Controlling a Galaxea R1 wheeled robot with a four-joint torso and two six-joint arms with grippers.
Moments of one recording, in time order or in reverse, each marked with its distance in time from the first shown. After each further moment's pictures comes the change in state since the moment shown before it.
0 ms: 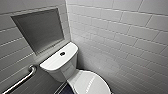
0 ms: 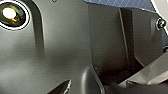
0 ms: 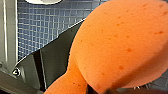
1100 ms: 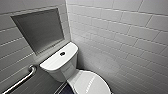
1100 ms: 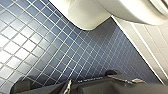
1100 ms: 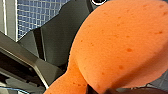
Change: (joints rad) left arm -0.331 -0.189 0.256 -0.174 0.036 0.000; right arm -0.095 0.116 -0.123 -0.093 0.015 -0.001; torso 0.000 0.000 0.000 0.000
